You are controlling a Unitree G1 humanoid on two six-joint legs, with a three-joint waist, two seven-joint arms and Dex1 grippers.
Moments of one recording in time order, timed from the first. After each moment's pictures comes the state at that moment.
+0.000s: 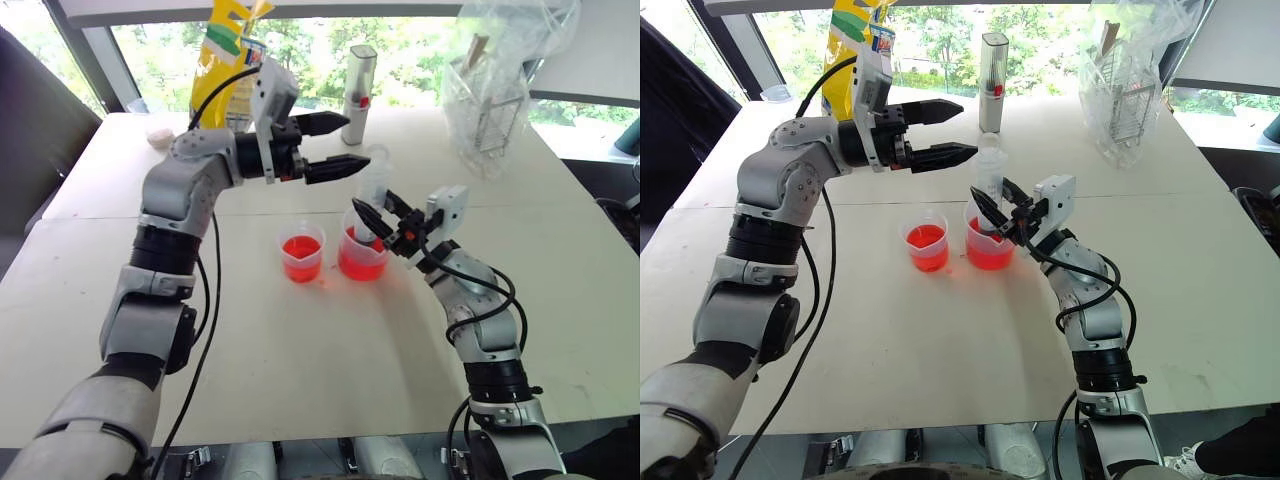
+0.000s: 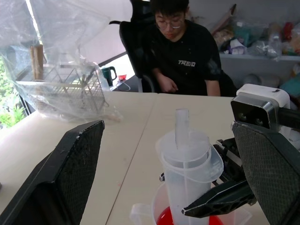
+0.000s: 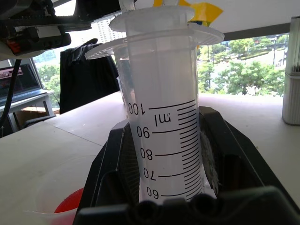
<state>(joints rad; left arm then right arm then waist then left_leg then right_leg) -1.06 0.37 -0.06 0.34 -0.45 0.46 -1.09 -0.39 -0.23 -0.01 -0.05 0.31 0.11 0.59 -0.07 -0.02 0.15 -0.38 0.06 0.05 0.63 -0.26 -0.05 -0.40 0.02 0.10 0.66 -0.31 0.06</state>
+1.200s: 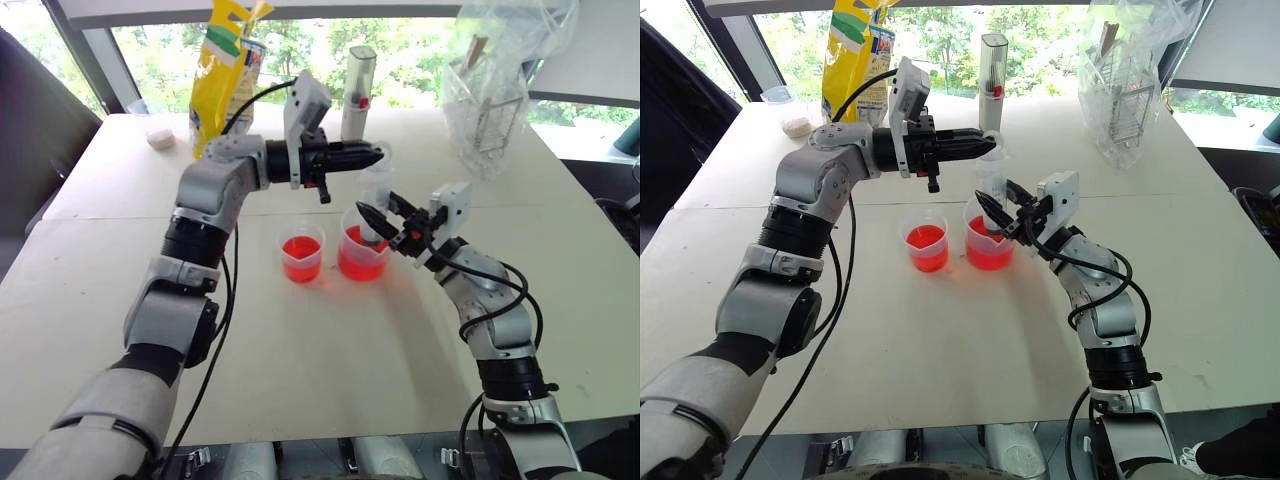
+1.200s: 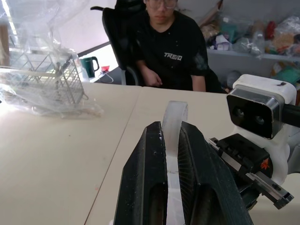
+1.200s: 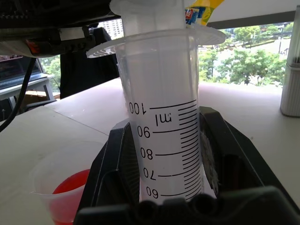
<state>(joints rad) -1.13 0.28 -0.09 0.48 -0.40 0.44 -1.10 -0.40 -0.30 0.00 -0.08 0.33 0.20 0.62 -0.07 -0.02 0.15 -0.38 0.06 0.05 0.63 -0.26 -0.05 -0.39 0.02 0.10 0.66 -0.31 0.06</state>
